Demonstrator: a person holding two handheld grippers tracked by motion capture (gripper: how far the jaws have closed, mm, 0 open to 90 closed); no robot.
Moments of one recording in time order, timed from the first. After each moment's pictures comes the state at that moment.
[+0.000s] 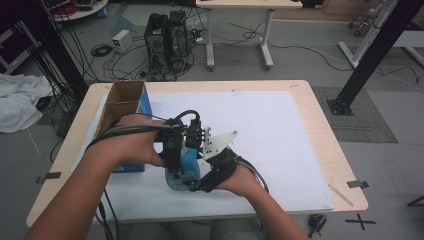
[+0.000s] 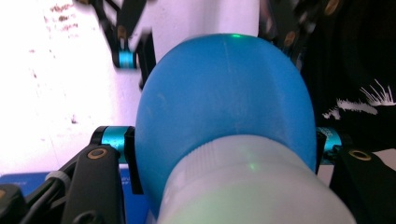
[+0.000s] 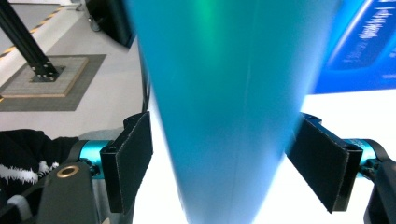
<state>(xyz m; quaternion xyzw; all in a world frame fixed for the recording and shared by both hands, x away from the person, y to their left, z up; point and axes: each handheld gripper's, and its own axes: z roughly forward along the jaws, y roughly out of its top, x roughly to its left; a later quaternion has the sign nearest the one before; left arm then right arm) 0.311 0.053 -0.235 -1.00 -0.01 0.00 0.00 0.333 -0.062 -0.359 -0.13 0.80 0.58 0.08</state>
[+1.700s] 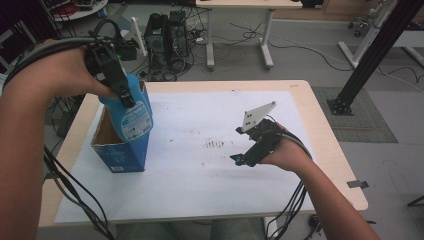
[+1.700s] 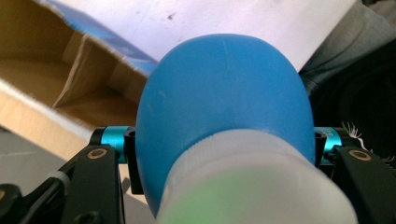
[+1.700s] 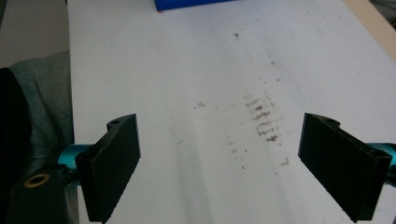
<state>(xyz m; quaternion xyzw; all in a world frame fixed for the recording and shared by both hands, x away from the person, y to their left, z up) 0.385 0.177 -0.110 -0.94 -0.33 0.00 -0.02 0.346 -0.169 -0.299 0.11 0.93 0.35 0.08</state>
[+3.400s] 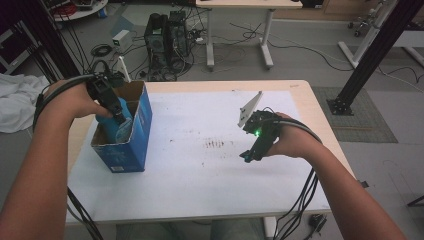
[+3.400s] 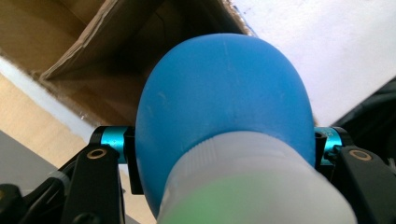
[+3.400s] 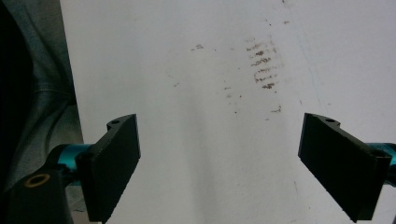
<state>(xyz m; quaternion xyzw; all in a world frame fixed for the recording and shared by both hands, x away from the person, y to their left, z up) 0.445 0.245 -0.238 -0.91 -0.42 0.04 0.00 0.362 -0.163 -0.279 0.08 0.97 0.21 0.06</state>
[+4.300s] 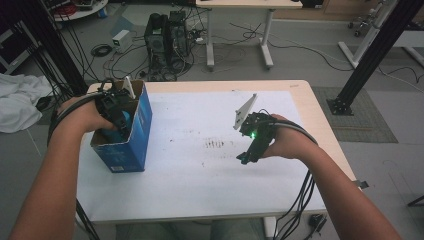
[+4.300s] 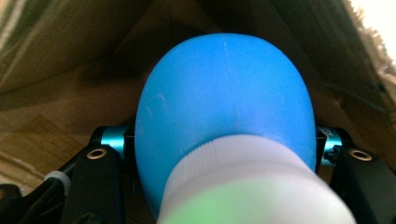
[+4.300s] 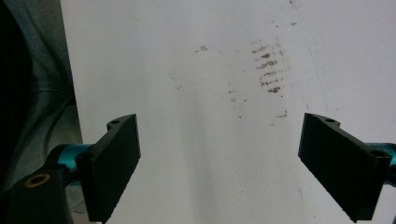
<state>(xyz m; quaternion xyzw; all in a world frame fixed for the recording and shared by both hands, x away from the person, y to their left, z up) 0.450 0.250 -0.289 -0.92 -0.40 0.04 0.02 0.362 -0.154 -0.285 0.07 0.97 0.21 0.05</state>
